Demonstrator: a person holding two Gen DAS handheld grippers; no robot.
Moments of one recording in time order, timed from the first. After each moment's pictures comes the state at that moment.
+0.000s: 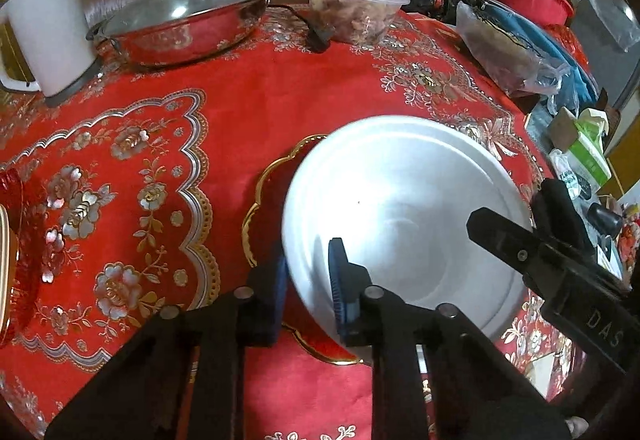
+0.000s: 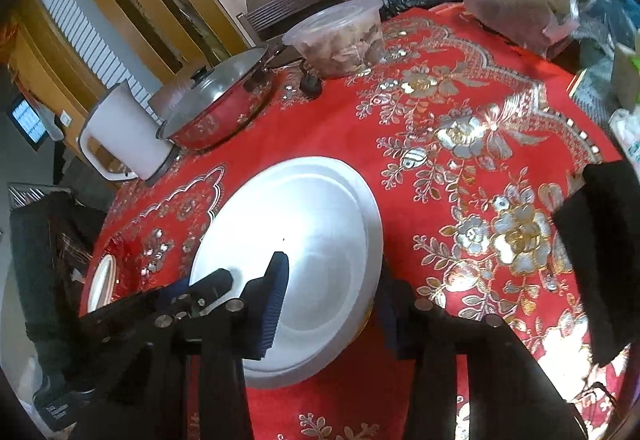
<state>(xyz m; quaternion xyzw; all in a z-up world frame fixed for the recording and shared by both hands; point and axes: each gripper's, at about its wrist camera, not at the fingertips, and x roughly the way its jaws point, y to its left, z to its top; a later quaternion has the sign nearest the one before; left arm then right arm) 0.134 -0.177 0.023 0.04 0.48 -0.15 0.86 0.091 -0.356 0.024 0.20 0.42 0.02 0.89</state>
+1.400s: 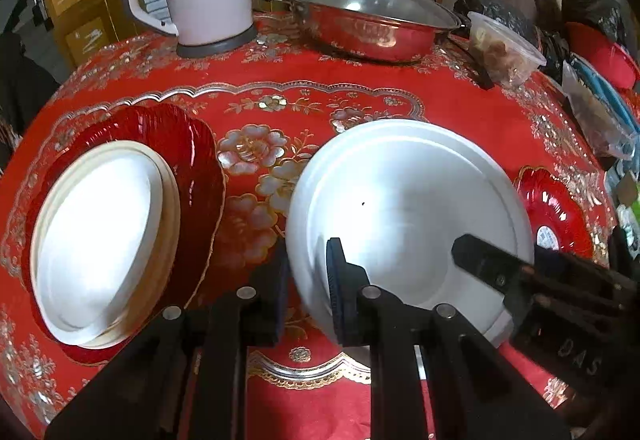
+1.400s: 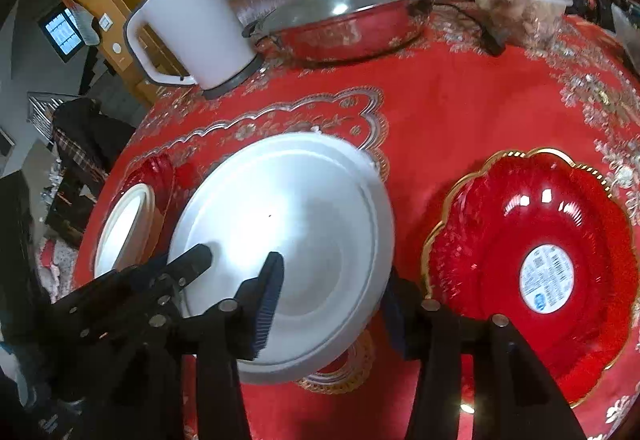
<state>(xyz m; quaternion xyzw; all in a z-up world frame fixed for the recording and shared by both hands) 0.144 -0.008 0.013 -0.01 0.47 -0.02 0.88 0.156 -0.170 -0.001 0.11 0.48 0.13 0.86</state>
